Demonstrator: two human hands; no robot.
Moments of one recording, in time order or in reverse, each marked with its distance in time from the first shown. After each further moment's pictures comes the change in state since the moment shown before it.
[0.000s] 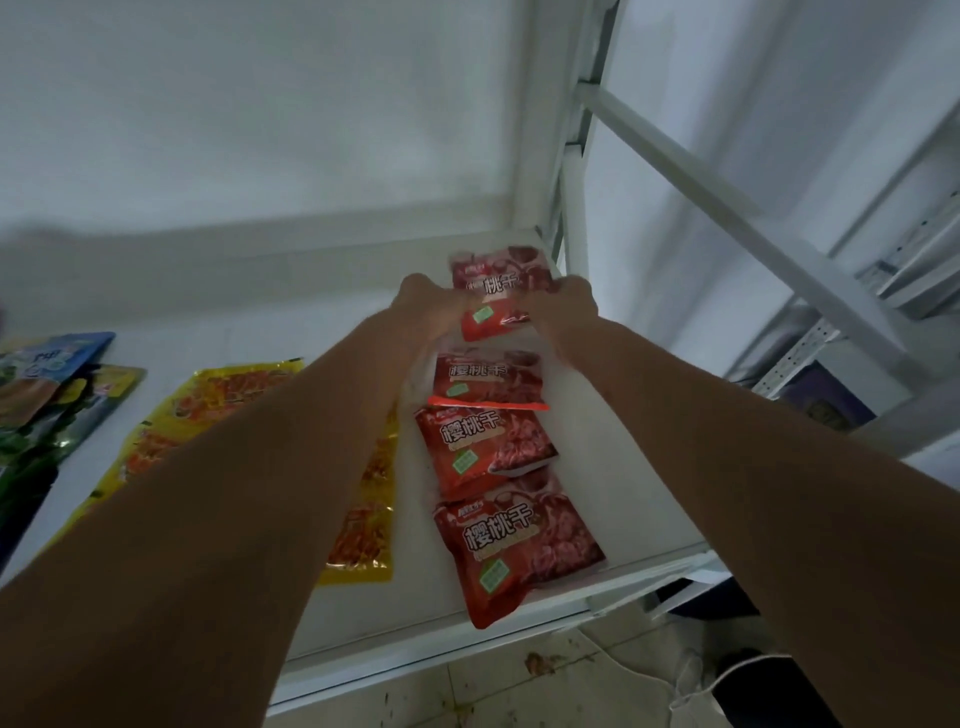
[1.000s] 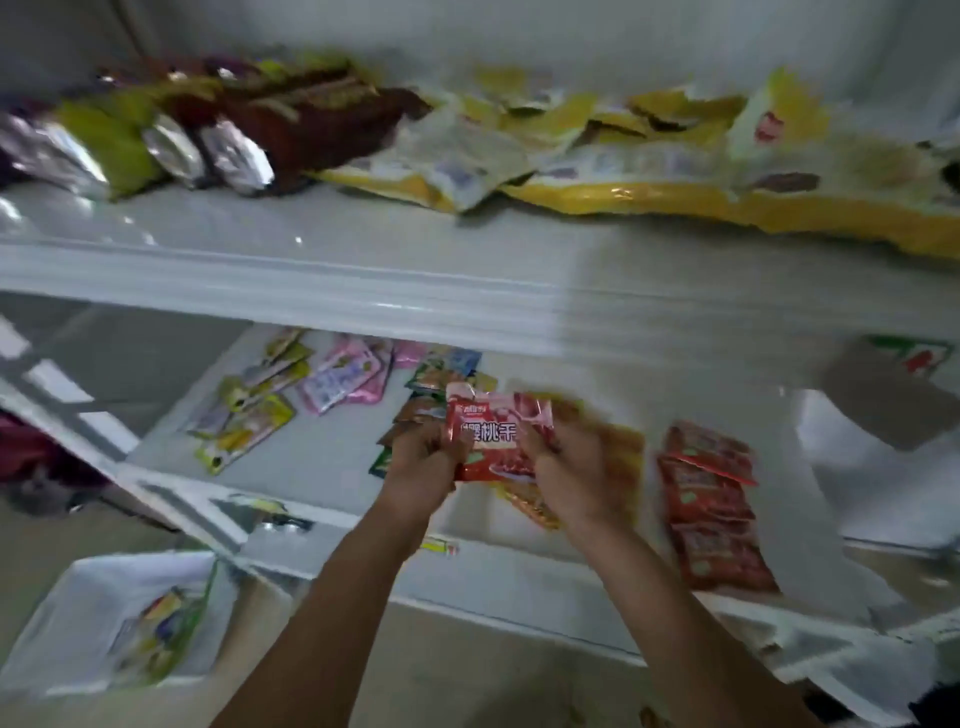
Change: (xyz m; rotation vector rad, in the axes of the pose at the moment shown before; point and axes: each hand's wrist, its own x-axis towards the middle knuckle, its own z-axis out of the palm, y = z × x) left_hand -0.305 -0.116 -0.258 -0.412 0.349 -0.021; right_hand -0.343 -0.079 0.118 0.015 -0.388 -0.470
